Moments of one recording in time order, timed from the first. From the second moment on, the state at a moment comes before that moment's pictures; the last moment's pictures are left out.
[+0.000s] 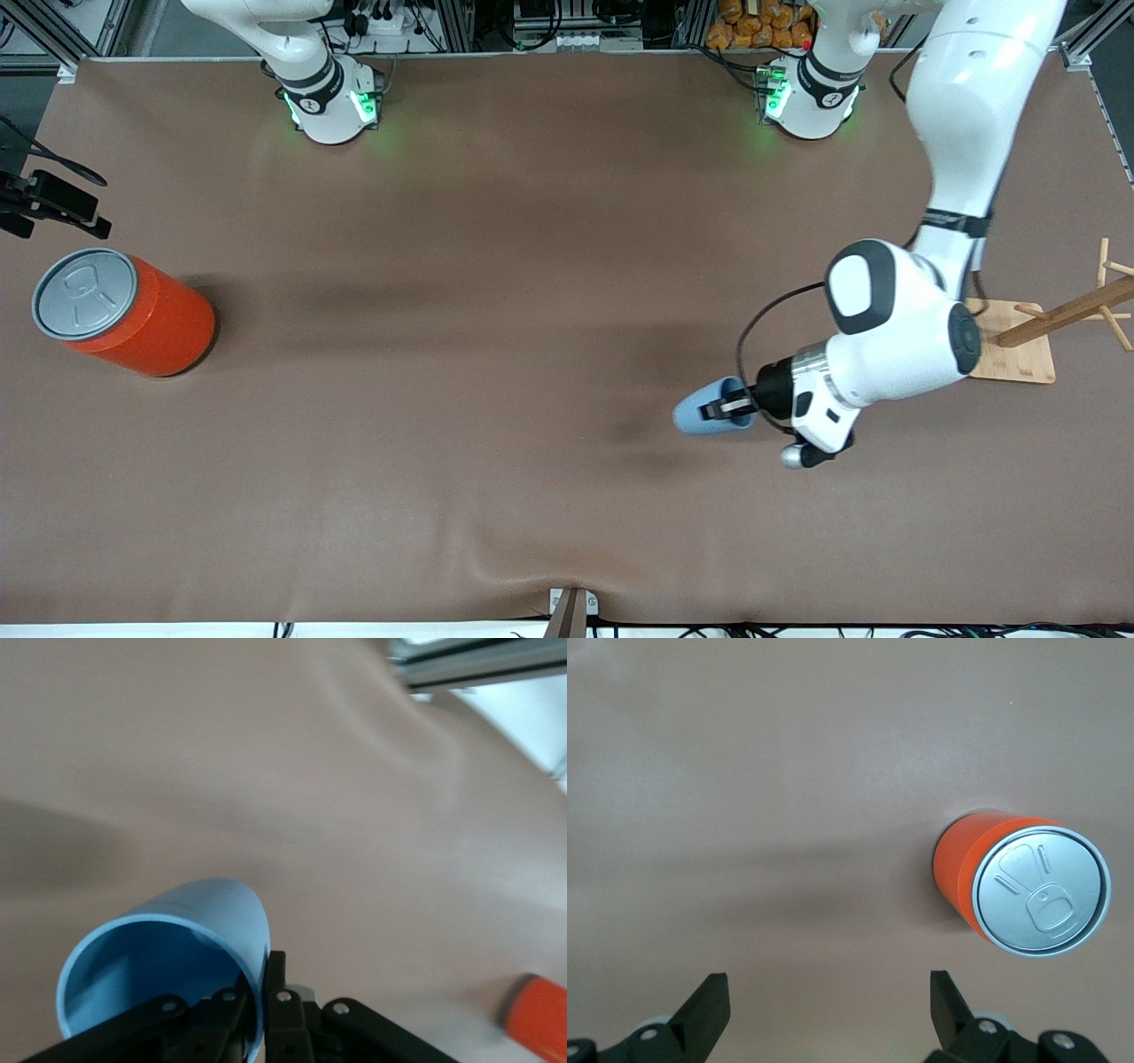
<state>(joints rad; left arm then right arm) -0.04 0.59 -0.30 -1.49 -0.40 2.20 -0.39 0.00 0.00 -0.09 -1.51 0.04 1.49 -0.05</state>
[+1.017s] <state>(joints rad) -0.02 0.55 -0.30 -1.61 -0.07 2.15 -0.64 0.00 0.00 -0.09 -1.51 0.04 1.49 -0.05</state>
